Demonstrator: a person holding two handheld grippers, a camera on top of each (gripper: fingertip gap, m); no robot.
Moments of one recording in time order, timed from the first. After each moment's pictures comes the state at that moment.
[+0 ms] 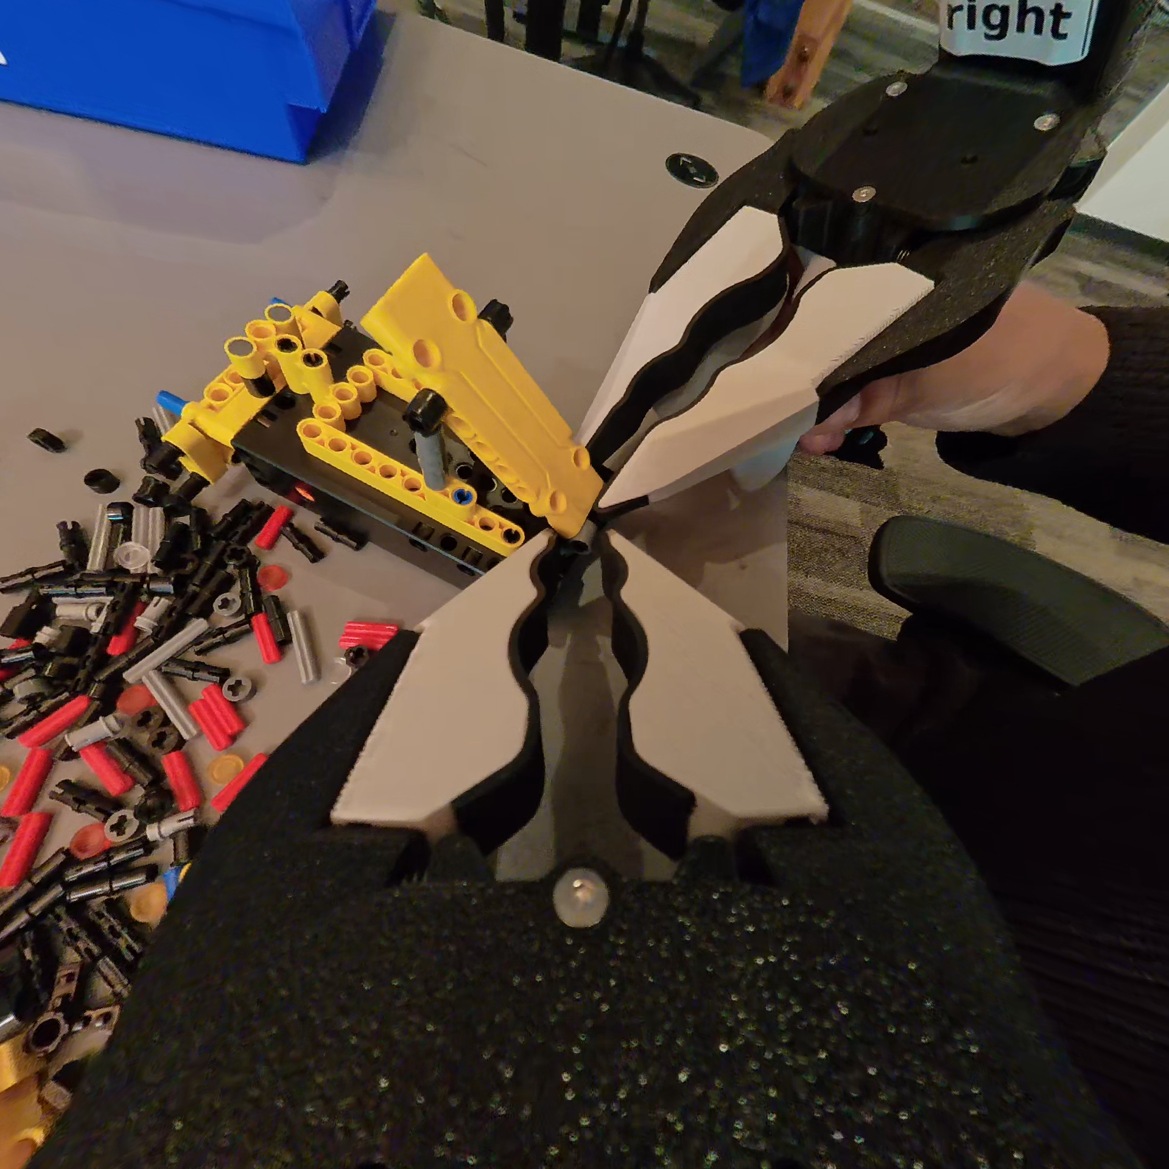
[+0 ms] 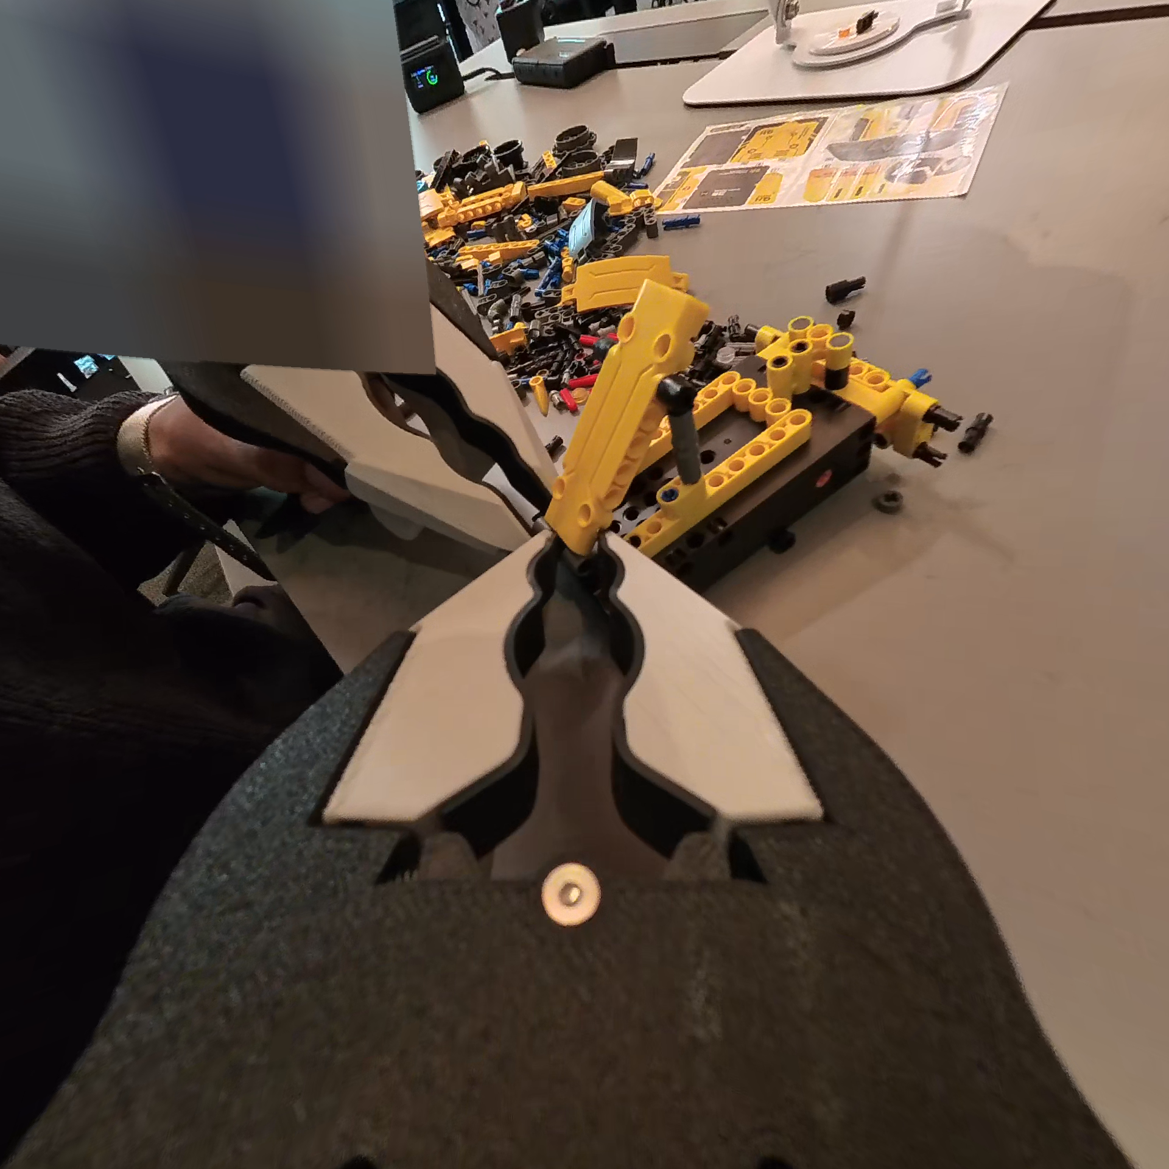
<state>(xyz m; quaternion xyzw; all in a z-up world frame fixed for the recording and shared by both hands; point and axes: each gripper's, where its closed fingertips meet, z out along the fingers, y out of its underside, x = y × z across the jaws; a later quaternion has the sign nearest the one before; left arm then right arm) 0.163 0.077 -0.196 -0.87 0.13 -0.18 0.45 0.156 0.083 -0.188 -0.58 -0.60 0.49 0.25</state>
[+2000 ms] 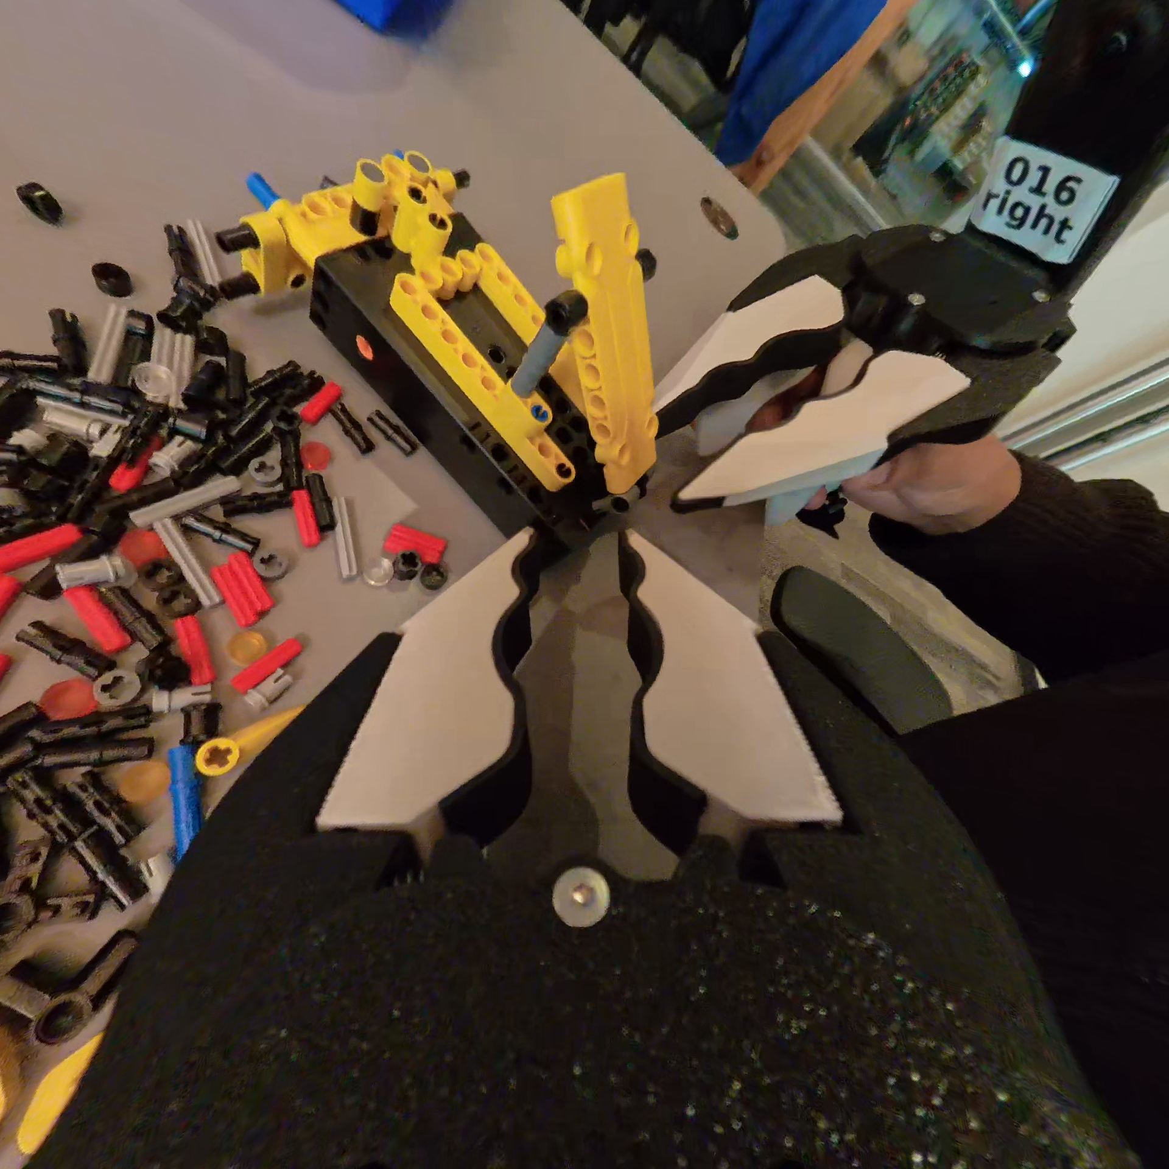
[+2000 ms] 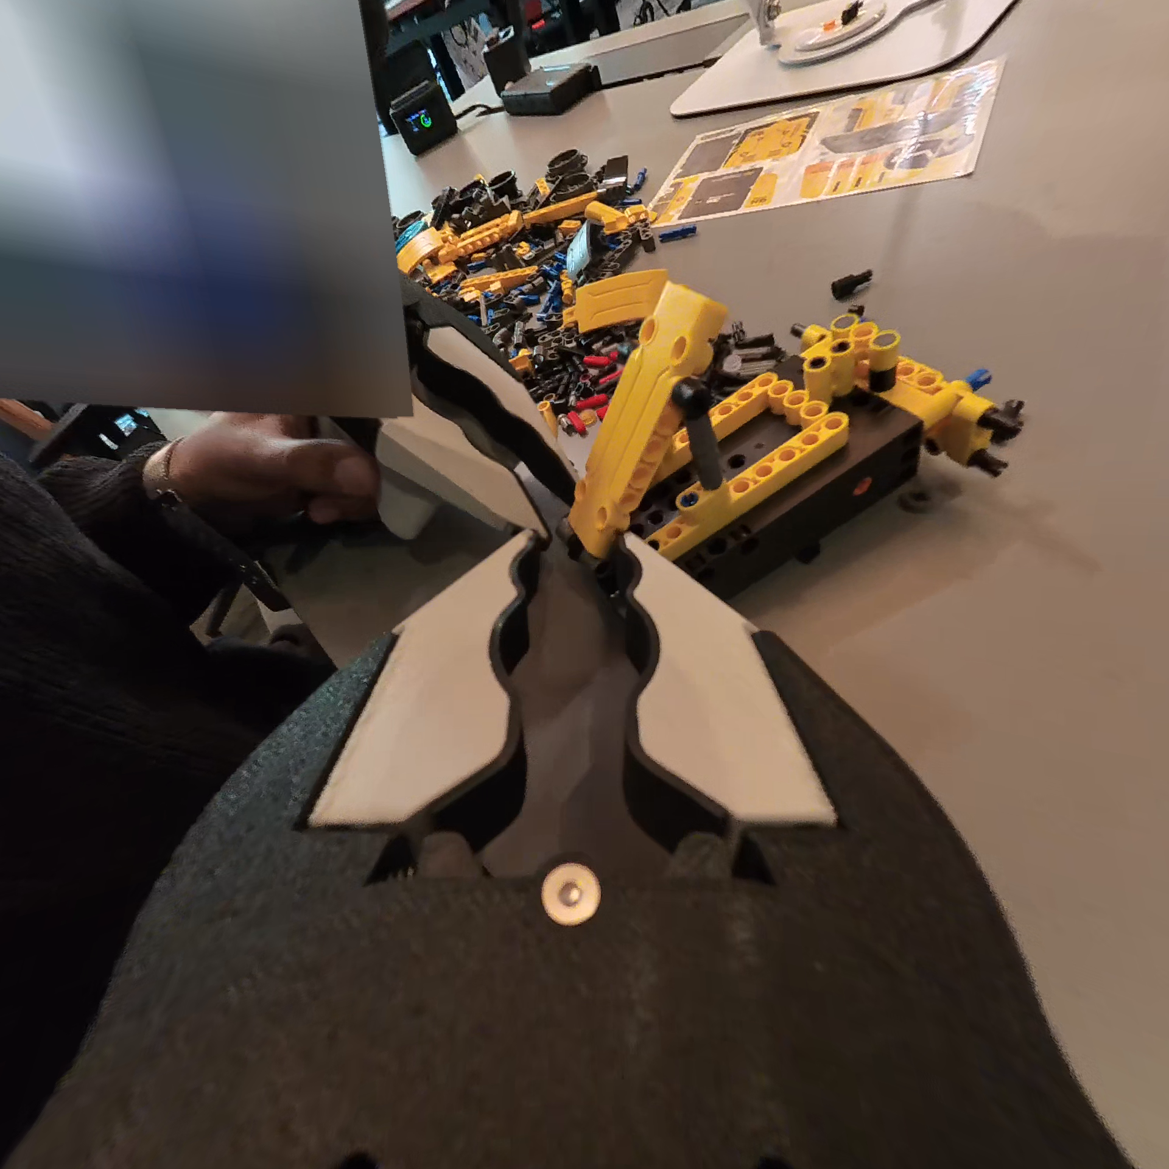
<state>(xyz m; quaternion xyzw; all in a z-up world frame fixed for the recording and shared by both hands) 0.138 0.068 -0.201 -0.86 0.01 -0.30 0.41 0.148 0.079 -0.184 -0.60 -0.57 0.51 0.23</state>
